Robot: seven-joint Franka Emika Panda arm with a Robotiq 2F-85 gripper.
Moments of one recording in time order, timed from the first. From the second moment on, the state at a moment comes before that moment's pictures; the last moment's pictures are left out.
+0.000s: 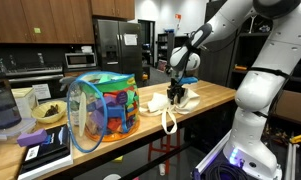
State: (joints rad) arm -0.01 -0.22 -0.02 -2.64 0.13 2.35 0.04
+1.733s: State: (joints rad) arm -0.07 -0.46 -0.06 -2.60 0.06 2.26 0.03
